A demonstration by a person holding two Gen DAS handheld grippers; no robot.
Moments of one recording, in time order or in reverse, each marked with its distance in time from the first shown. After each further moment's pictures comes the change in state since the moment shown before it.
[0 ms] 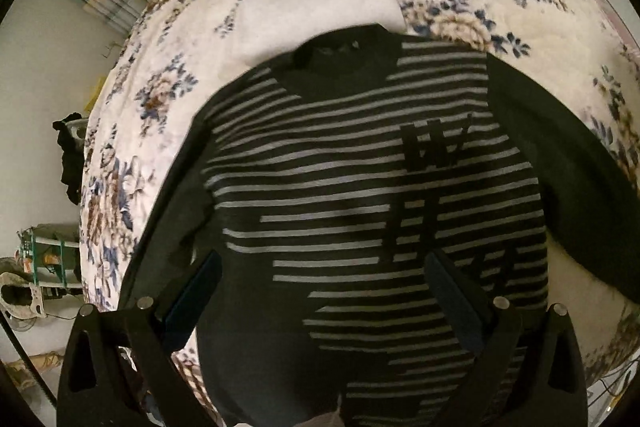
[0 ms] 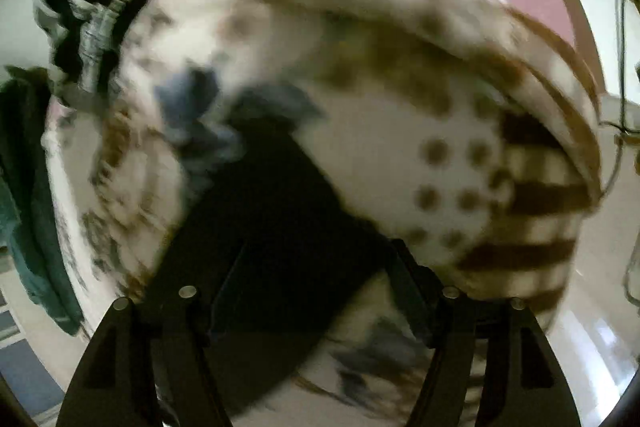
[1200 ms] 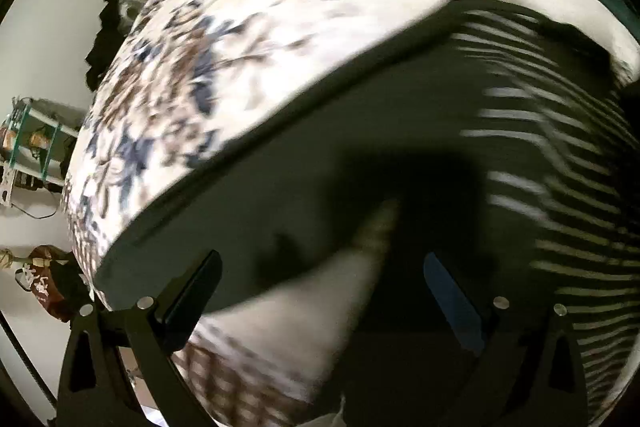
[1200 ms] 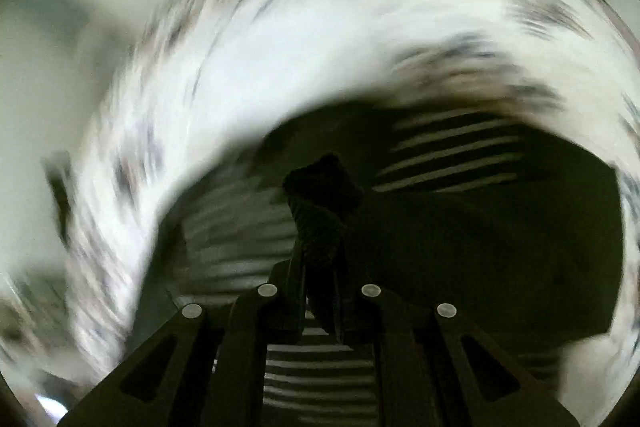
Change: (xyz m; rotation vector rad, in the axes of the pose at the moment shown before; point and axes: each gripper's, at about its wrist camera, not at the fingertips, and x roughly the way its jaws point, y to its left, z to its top) left arm 0.141 0.252 -0.114 -0.385 0.060 0.010; right arm 0.090 0.335 -0.679 -1.580 0.197 0.021
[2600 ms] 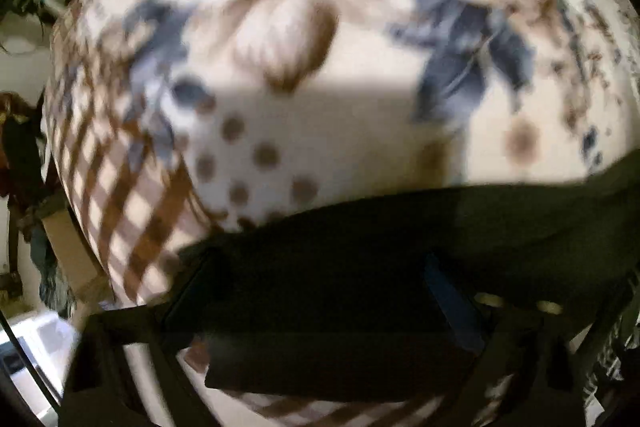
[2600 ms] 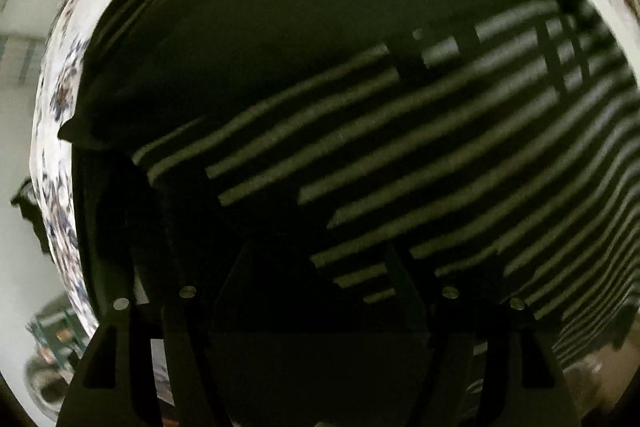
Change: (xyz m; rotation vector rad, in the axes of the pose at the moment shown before) left arm 0.140 0.293 -0.054 -0.414 0.197 -0.172; right arm -0.006 -0.035 -0.190 0.569 0.281 0.014
